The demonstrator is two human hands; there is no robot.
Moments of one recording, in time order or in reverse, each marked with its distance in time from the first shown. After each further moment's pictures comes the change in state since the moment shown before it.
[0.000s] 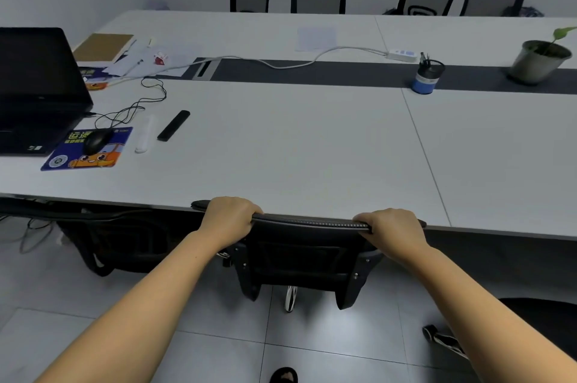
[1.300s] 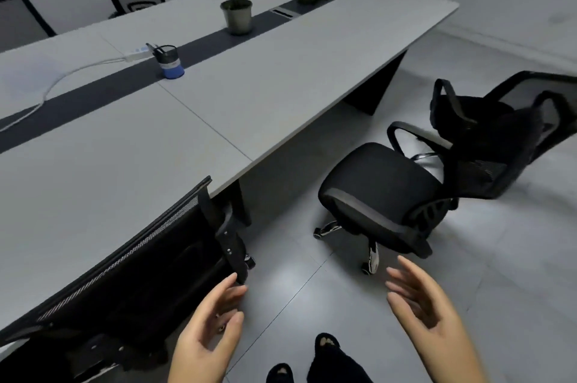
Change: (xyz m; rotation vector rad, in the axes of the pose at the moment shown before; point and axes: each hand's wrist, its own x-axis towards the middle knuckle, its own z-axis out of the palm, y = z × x) left_hand -0.149 0.192 0.015 -1.309 -0.195 0.396; right_hand -0.367 -0.098 -0.001 1.238 0.887 1.130
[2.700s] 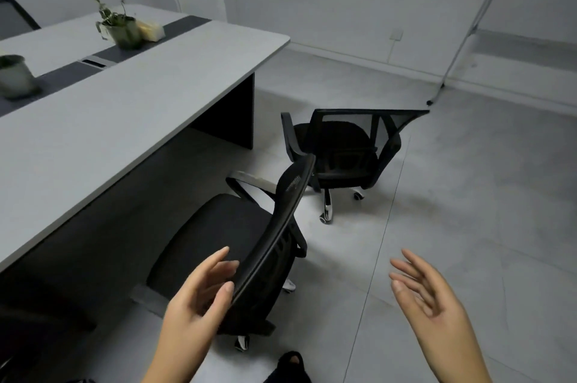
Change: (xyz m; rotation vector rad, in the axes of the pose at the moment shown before) left_hand 0.137 0.120 0.512 0.005 -0.320 0.118; right_hand 0.179 0.068 -0.472 0.024 0.403 0.010
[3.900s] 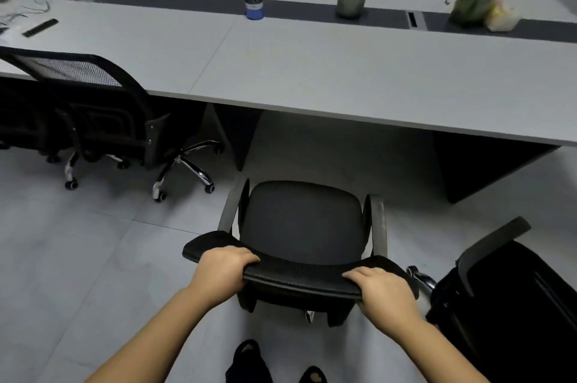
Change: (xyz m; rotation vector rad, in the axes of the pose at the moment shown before) left_hand 0.107 -0.079 0.124 1.038 0.458 -0.662; right_hand 0.381 0.061 0.175 -1.089 -1.446 -1.277
